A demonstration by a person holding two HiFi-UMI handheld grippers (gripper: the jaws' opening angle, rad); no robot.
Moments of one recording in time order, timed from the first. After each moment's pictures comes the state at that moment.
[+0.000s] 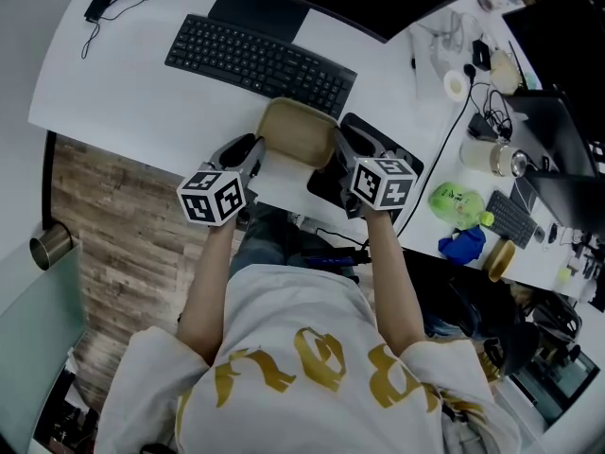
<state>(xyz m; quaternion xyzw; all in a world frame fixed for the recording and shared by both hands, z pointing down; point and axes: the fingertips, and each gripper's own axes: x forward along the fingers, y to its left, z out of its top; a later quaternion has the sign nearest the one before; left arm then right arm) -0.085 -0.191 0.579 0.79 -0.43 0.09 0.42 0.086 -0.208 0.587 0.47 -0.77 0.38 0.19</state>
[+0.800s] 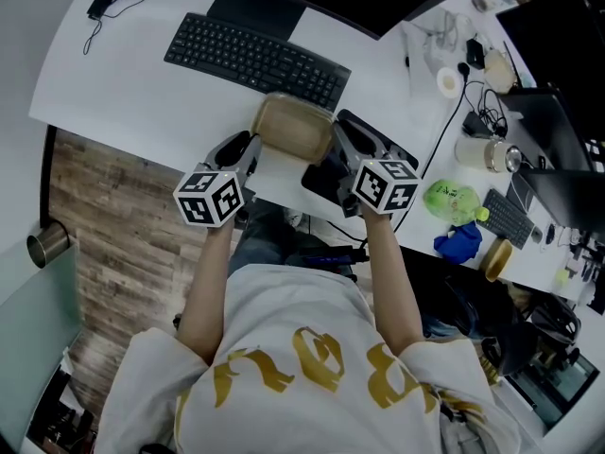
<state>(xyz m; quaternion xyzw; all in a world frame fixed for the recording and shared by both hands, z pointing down) -0.084 -0.184 0.560 0.79 -0.46 0.07 0.40 0.087 -0.207 0.548 0.47 -0.80 0.36 0.12</state>
